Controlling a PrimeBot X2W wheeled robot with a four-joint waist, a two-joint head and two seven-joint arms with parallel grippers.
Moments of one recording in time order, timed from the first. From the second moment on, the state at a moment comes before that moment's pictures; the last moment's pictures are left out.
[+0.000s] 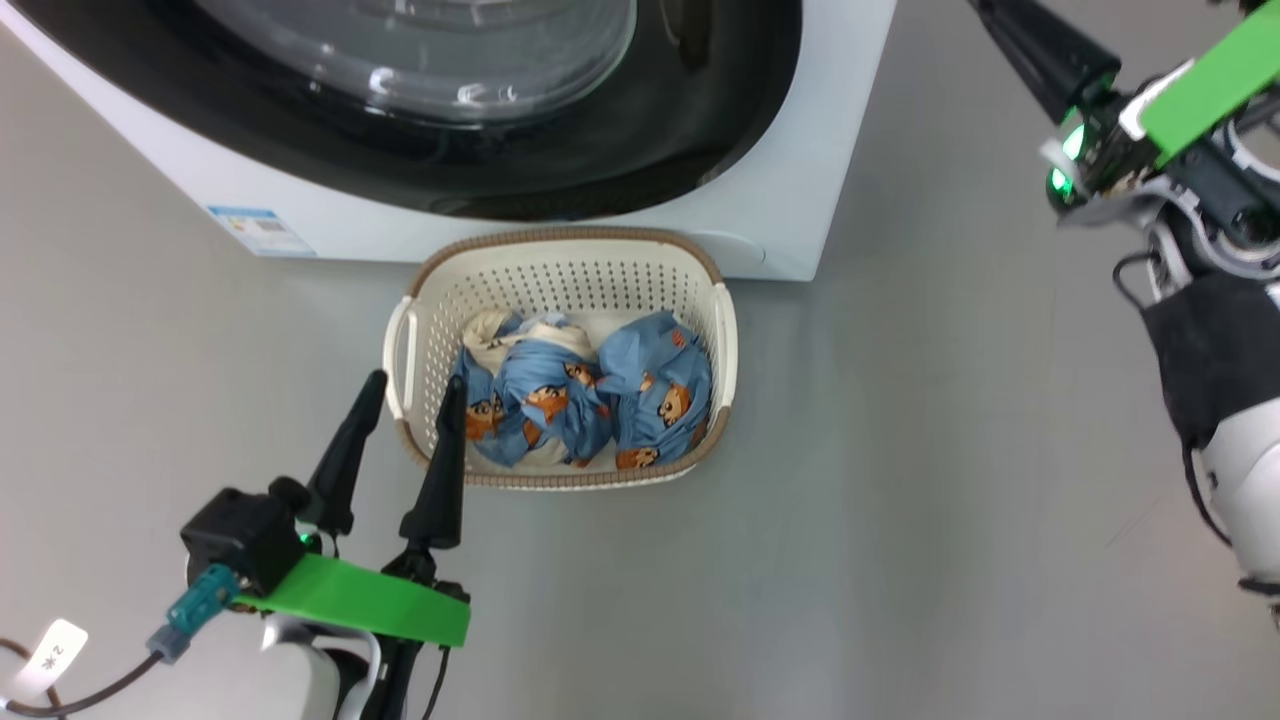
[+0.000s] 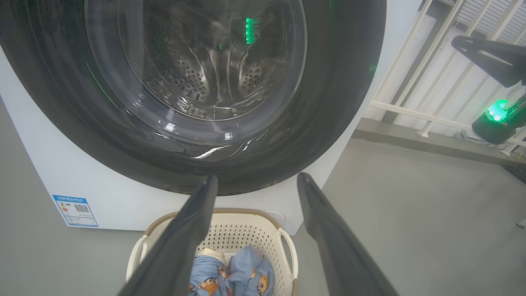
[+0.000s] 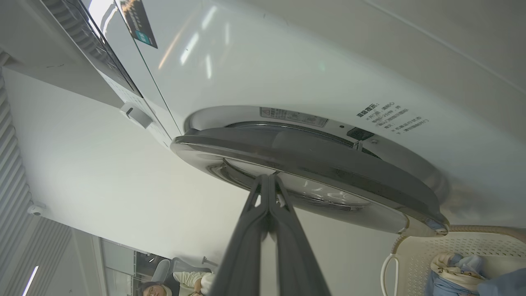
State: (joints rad) left arm -0.24 0.10 -0.26 0.10 -0.46 -0.13 -0.26; right arm -0.96 -0.31 0.21 0.51 1.64 0.13 0.44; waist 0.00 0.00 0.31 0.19
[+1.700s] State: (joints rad) left arm -0.40 0.05 -0.34 0.05 -0.50 -0.13 -0.26; right arm -1.31 -0.33 0.28 0.64 1.51 0.13 0.54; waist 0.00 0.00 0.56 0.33
